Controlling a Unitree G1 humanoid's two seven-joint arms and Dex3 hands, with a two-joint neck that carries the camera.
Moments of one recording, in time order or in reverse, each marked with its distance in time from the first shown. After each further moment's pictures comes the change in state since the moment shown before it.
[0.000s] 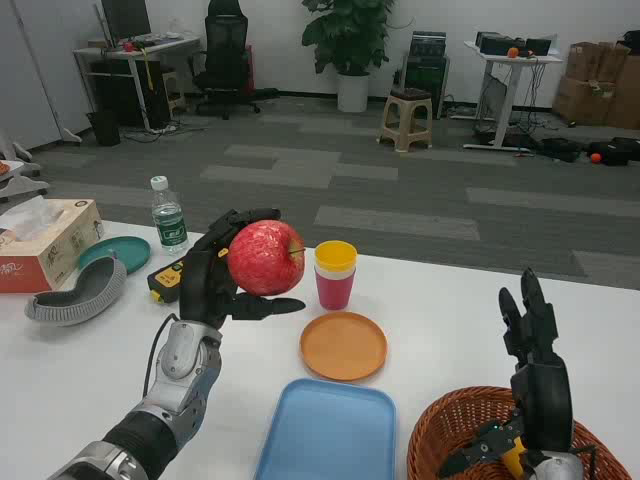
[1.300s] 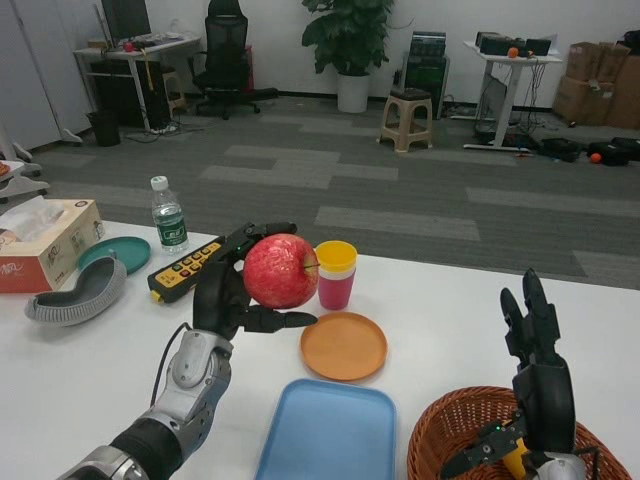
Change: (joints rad) left arm -0.004 -0.007 -0.091 0.032 -0.014 0.004 0.012; right arm 0.006 -0.007 -0.006 -0.007 0.000 0.000 0.007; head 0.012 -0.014
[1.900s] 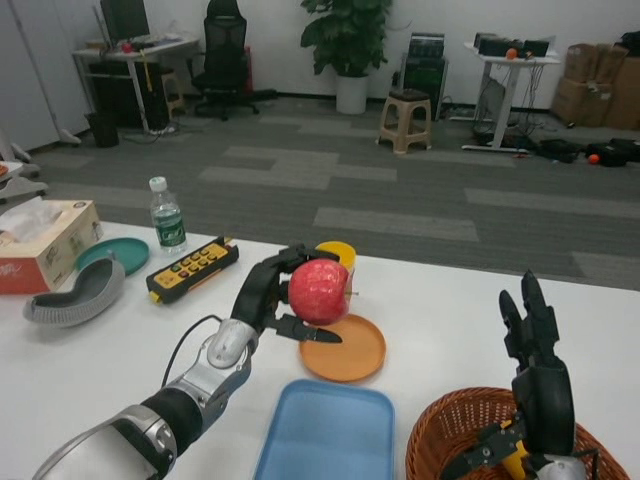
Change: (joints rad) left arm -0.204 -0.015 -0.099 0.318 0.174 0.222 0.059; right arm 0.007 -0.006 0.002 -0.011 0.000 0.001 0.000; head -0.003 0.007
